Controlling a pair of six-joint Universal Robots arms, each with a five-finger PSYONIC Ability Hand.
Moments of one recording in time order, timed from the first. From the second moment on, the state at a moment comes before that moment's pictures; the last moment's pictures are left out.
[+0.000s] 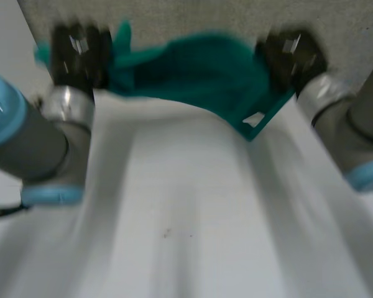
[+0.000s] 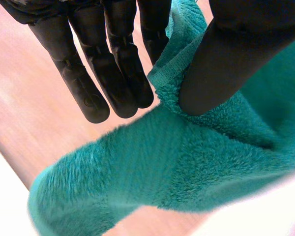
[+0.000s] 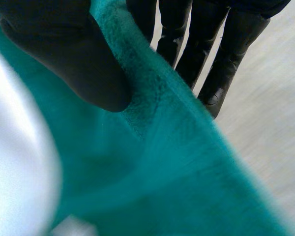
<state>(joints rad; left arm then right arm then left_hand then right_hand) 4.21 -1.87 -1.49 3.66 -1.76 3.58 2.00 -1.22 1.26 -0.10 1.46 2.73 1.10 1.20 1.19 1.19 0.94 0.98 1.18 1.18 1.19 0.99</state>
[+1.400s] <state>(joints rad) 3.99 -1.89 -1.73 3.18 -1.73 3.68 1.98 -1.11 1.67 -0.10 1.37 2.73 0.40 0.40 0.40 0.41 0.23 0.98 1.18 1.18 1.19 0.99</state>
